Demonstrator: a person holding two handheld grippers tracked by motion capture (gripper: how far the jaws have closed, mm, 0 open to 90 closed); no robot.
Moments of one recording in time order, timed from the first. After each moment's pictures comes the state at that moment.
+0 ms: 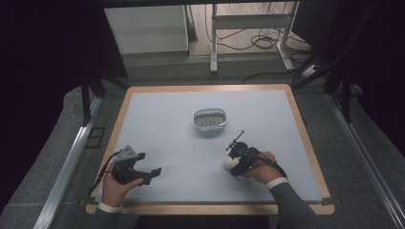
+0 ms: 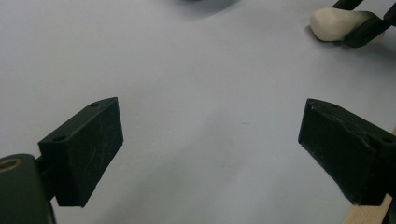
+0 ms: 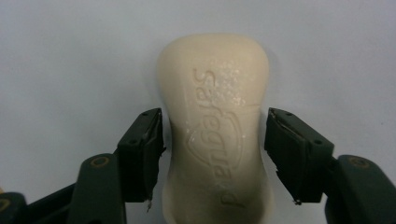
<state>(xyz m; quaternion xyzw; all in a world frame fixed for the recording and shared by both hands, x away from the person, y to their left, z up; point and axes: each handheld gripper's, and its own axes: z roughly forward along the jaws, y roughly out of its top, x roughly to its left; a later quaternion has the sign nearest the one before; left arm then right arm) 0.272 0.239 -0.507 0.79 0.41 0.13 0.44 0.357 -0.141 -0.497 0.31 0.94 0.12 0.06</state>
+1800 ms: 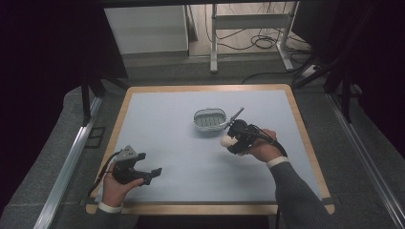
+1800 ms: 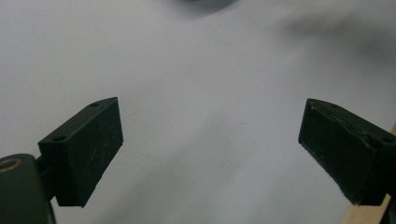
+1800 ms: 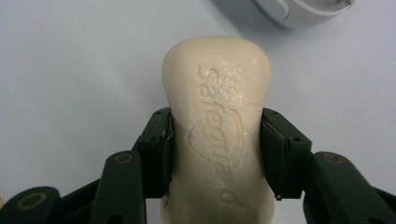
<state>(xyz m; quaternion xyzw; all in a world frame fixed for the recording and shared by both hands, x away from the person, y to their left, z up) 0.273 0.237 -0.509 0.79 0.41 0.12 0.43 0.394 -0.132 -0.434 0.26 0.94 0.17 0.11</state>
